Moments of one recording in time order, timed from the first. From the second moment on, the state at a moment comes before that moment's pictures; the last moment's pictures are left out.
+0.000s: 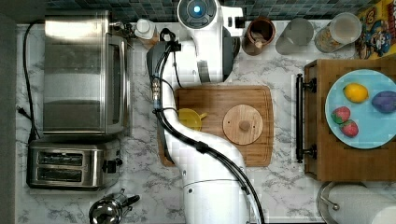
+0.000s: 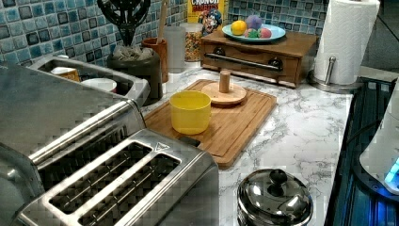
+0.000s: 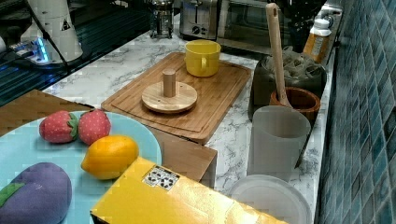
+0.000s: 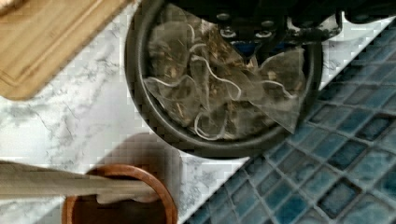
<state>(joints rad) 0.03 0.57 0.00 -1.42 -0.13 0.58 0.10</state>
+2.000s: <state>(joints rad) 0.01 0.10 0.01 -1.76 -0.04 0.33 -0.14</state>
